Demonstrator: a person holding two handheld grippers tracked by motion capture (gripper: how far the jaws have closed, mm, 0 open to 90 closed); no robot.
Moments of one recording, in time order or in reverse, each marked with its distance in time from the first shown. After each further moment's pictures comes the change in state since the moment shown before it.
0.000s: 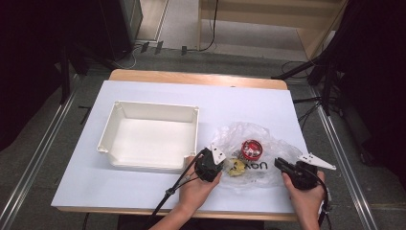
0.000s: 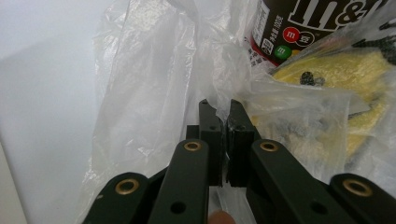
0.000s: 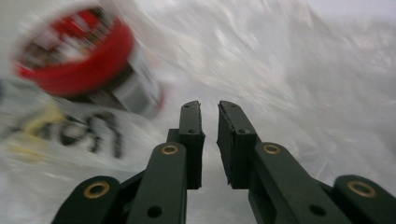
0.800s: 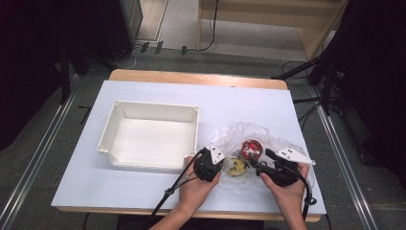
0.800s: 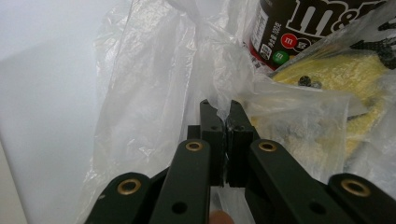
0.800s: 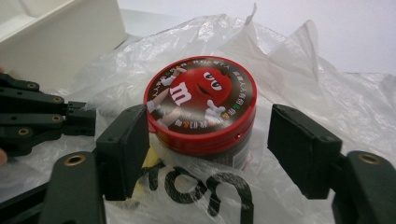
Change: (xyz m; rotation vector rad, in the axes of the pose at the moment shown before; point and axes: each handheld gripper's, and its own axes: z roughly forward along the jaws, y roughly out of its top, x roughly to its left) left arm 0.002 -0.001 -0.002 -0.020 -0.014 -0.018; right arm 0.064 0.023 0.011 -0.054 0.062 -0.127
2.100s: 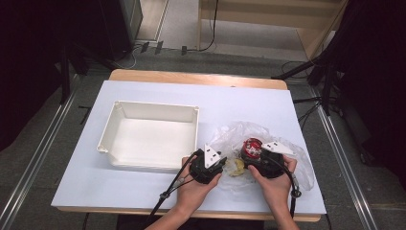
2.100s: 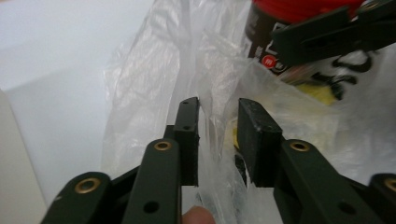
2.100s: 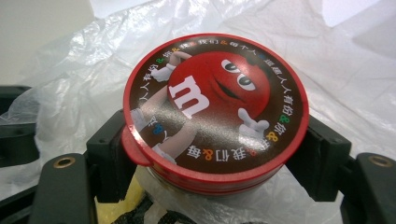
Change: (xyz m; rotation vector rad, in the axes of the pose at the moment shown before) left arm 0.000 0.001 -0.029 -0.142 -0.039 -0.025; right arm 0.014 0.006 0.036 0.071 -0.102 0.016
